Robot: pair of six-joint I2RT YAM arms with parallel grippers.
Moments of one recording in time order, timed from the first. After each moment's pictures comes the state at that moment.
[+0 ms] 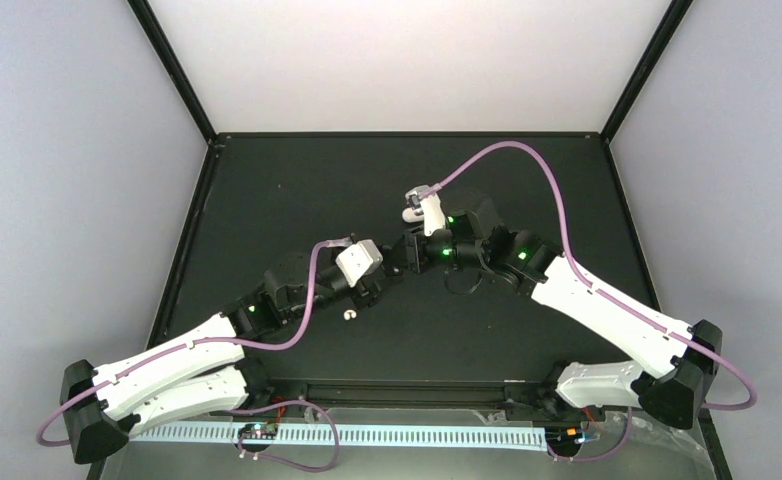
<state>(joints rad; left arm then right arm) -0.96 0.84 0.65 0.08 0.03 0.11 0.89 1.24 1.20 -0.48 -0.24 0.56</state>
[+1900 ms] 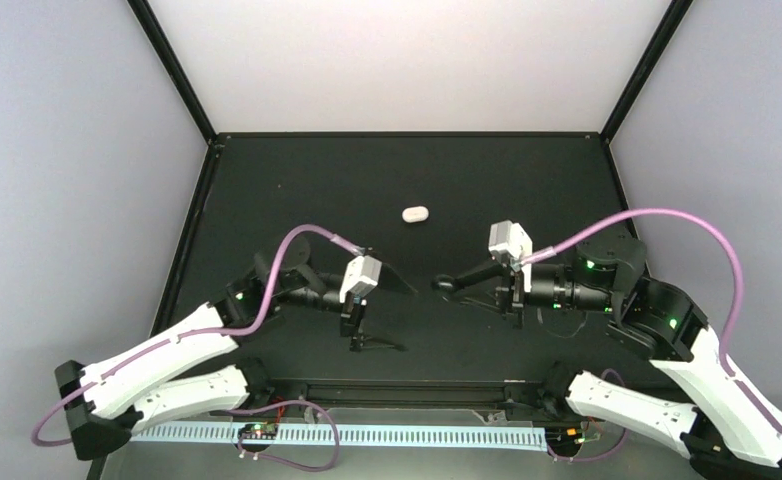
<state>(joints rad) -0.96 0.85 0.84 -0.09 0.73 -0.09 0.90 0.79 1.27 -0.74 -0.46 0.02</state>
